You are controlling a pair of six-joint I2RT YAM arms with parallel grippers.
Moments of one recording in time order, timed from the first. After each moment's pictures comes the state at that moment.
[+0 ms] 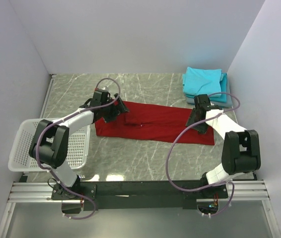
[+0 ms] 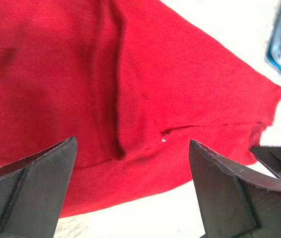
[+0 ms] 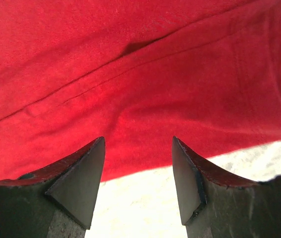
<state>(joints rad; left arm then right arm) -0.35 1.66 1.03 -0.13 0.19 -0.81 0.09 1.52 0.97 -0.65 0.16 0.54</state>
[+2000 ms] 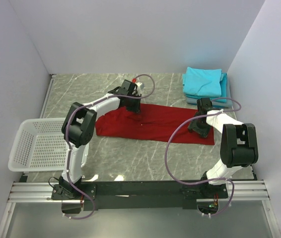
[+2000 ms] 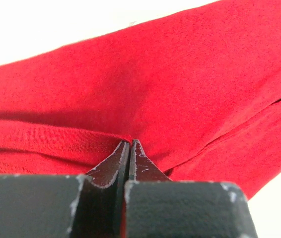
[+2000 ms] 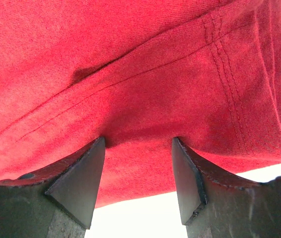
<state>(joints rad) -0.52 2.12 1.59 -0.34 0.24 -0.29 0.01 1.62 0.92 -0.56 0.14 0.57</state>
